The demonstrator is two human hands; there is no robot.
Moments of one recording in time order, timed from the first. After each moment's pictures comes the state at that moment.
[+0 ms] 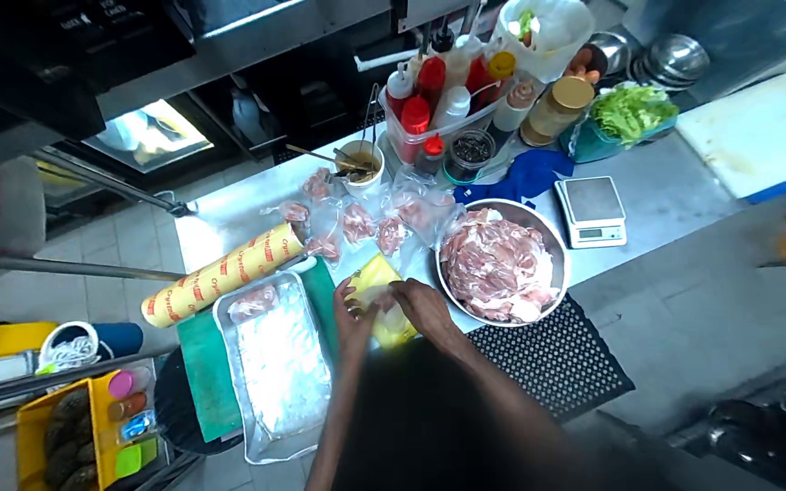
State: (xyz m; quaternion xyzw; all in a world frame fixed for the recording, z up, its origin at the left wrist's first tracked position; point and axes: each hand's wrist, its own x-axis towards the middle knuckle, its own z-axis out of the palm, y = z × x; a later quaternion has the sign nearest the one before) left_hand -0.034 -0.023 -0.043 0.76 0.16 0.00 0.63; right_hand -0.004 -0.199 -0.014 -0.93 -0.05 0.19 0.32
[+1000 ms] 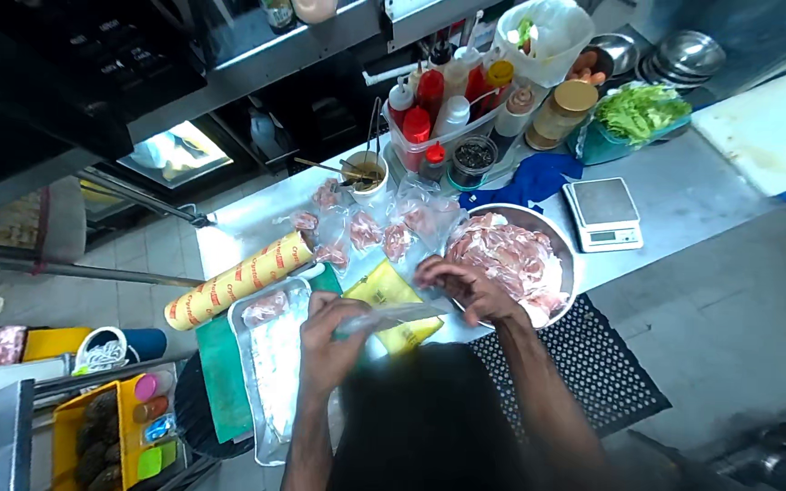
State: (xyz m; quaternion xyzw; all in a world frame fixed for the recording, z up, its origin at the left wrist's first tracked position) left_hand -0.027 0.005 0.098 0.79 -0.20 0.16 0.56; right_hand 0.028 -0.285 0.023 -0.53 -0.34 0.16 0.76
